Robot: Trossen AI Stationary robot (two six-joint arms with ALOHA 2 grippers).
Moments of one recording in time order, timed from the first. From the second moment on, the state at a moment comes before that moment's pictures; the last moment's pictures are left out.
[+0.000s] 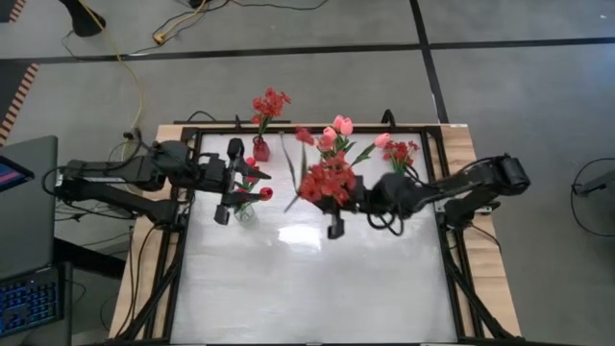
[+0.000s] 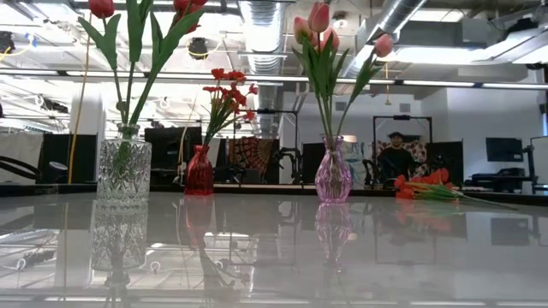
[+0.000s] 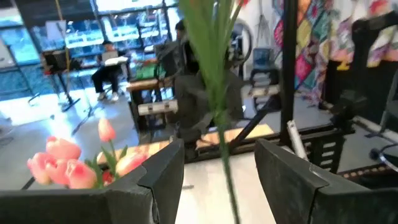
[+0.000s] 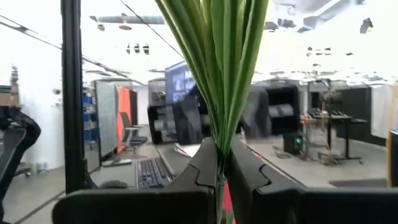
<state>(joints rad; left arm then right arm) -0.03 0.97 1.09 -0.14 0.07 0.12 0.18 1.50 1.07 0.82 0.19 -0.06</state>
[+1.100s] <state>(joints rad) 0.01 1.10 1.09 -0.06 0.13 0.06 0.12 1.62 1.24 0.76 0.10 -0.11</state>
